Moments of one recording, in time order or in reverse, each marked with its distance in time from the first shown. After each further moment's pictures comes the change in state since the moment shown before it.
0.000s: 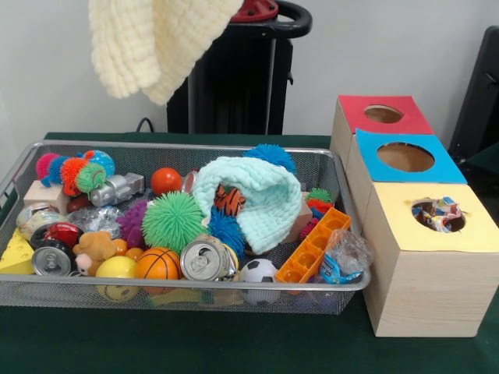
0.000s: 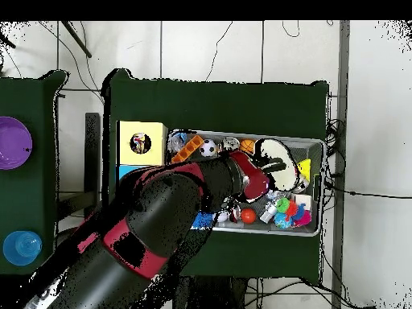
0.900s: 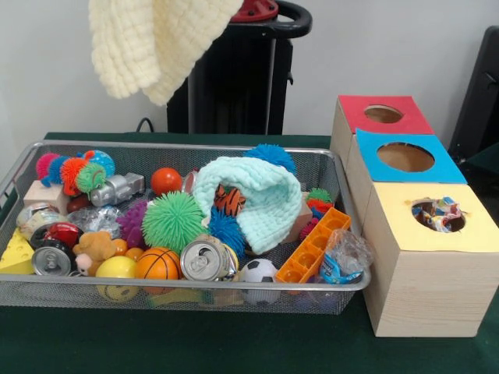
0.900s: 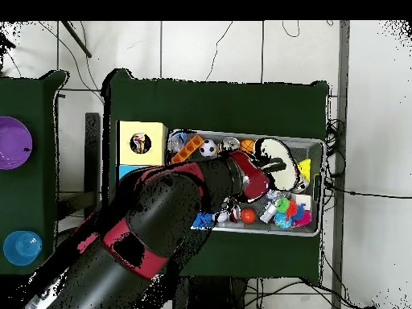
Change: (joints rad) arm 0.000 0.000 0.000 0.000 0.000 0.000 0.000
